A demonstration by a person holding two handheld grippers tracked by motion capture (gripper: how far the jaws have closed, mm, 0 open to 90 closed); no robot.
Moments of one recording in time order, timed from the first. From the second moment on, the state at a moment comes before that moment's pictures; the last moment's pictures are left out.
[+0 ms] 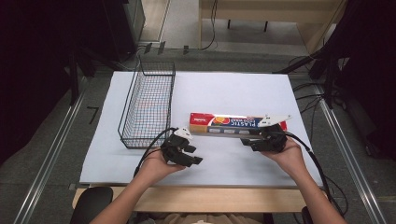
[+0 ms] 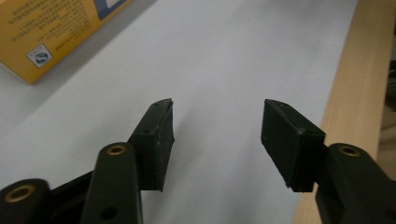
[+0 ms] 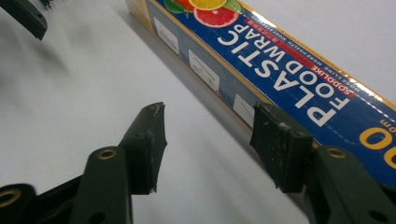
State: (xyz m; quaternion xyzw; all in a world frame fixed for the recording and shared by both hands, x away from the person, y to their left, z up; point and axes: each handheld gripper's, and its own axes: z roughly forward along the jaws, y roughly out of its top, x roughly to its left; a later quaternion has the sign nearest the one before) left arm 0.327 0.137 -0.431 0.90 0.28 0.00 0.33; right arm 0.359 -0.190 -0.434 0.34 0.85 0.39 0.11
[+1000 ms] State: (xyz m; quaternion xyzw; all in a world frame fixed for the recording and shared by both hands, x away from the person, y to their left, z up) left arm 0.327 0.138 -0.429 0.90 0.28 0.00 0.32; right arm 0.357 -0.191 -0.441 0.31 0.87 0.38 0.05
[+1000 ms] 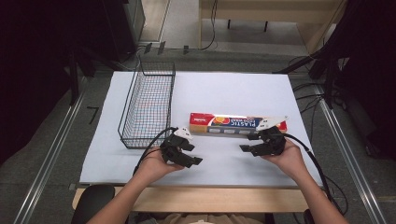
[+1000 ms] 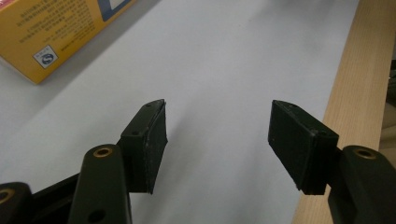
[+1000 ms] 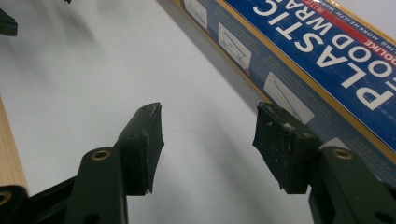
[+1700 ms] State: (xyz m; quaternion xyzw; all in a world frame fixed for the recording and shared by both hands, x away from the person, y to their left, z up) left arm 0.329 0.139 -0.430 0.90 0.28 -0.02 0.33; right arm 0.356 -0.192 -0.443 0.31 0.88 0.37 0.06
